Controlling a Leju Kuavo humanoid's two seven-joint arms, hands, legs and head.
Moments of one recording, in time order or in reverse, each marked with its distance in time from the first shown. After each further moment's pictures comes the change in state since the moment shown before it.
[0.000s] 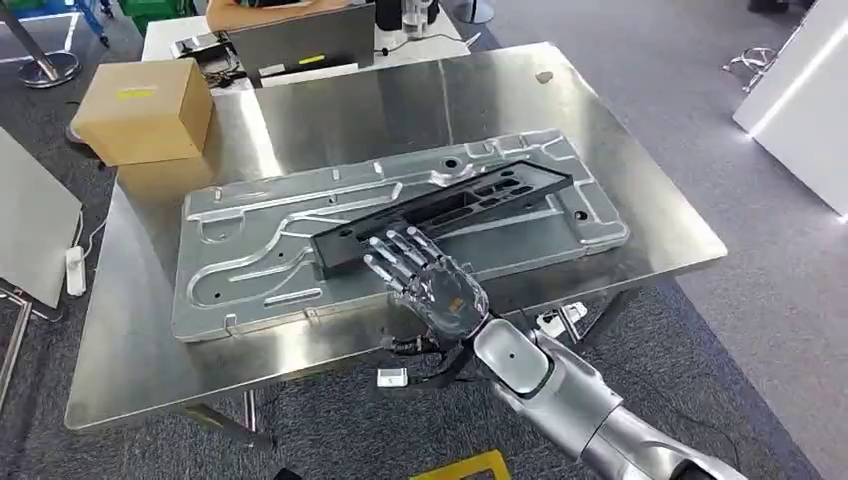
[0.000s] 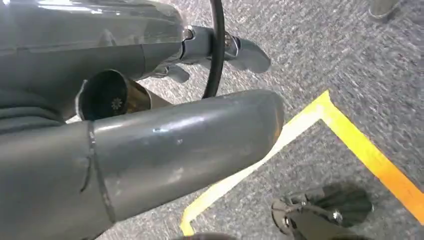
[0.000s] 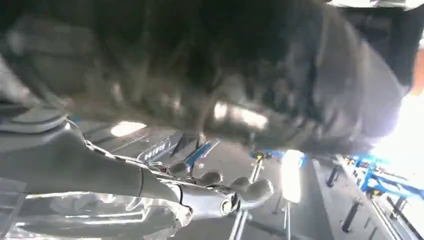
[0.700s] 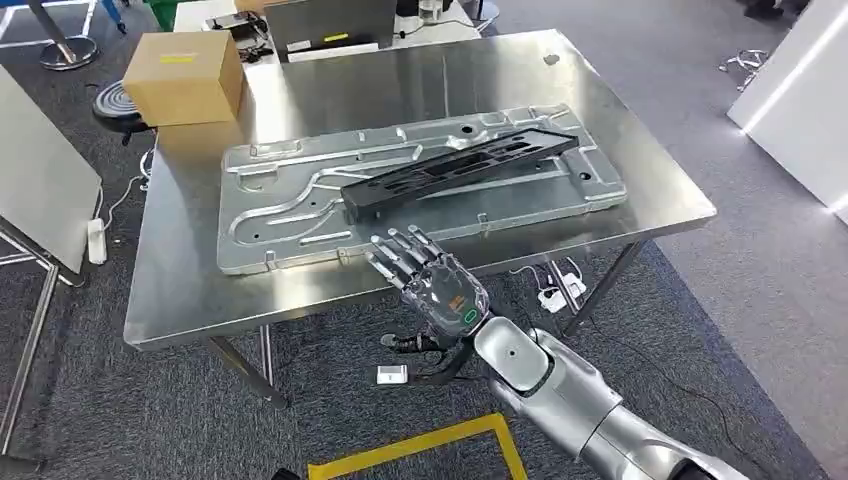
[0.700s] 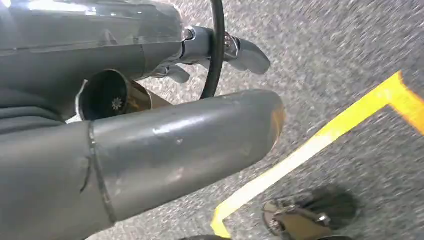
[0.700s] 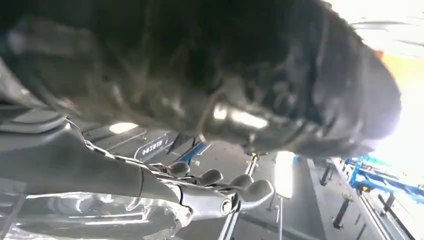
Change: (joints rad) left arm -0.002 0.007 0.000 0.000 -0.005 -0.013 0.029; right arm 0.004 0.003 -0.009 0.007 -0.021 0.011 -0.010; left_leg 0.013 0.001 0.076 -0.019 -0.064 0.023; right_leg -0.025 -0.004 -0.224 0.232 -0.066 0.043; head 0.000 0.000
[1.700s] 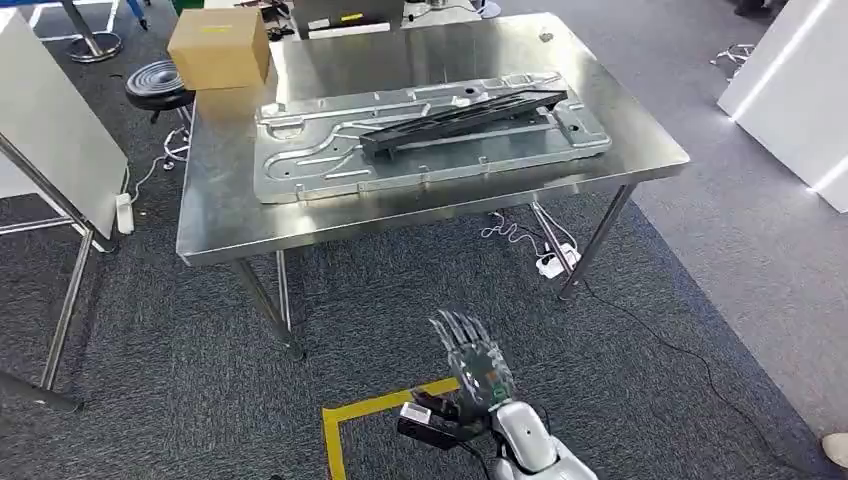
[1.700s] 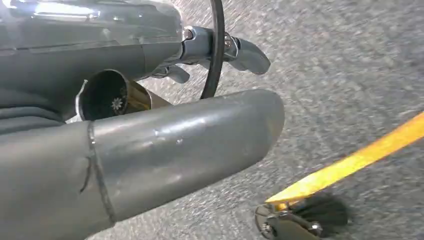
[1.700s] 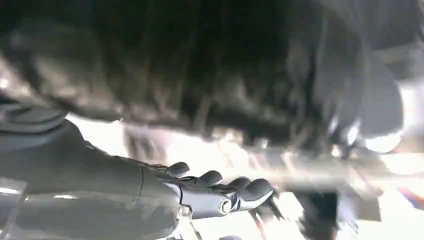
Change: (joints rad) left arm 0.009 -0.002 0.050 0.000 0.008 0.027 -0.003; right arm 0.325 0.103 -0.267 0.331 -0.379 -0.066 -0.017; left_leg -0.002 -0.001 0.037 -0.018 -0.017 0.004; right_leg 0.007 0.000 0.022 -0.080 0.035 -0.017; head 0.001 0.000
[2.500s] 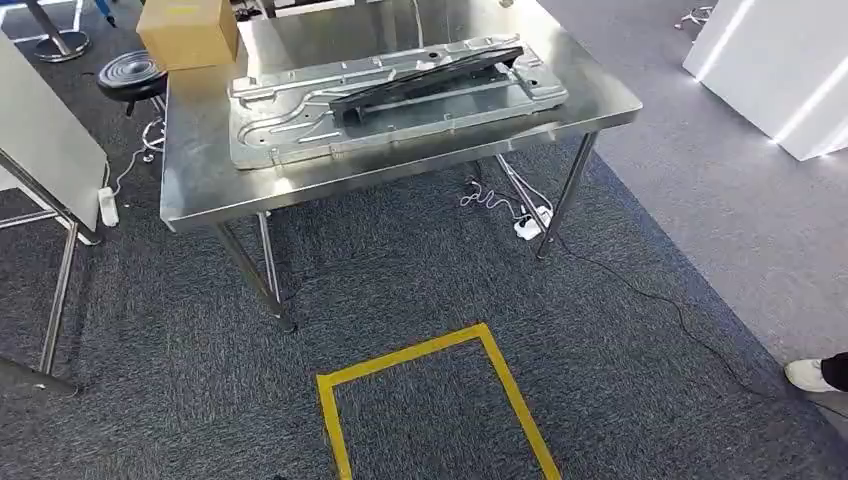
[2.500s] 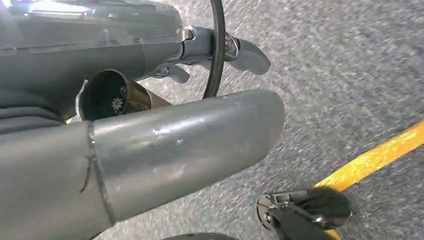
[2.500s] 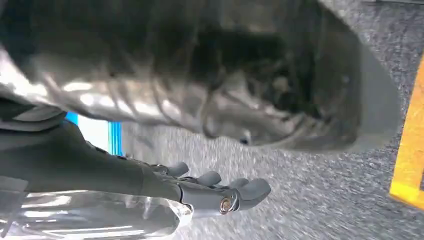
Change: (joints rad) left arm 0.008 -0.002 0.029 0.000 -0.027 -0.013 0.009; right arm 0.253 0.013 -0.639 0.483 -0.498 0.346 0.199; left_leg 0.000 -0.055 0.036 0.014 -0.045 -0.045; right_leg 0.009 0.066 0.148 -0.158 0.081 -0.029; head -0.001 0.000
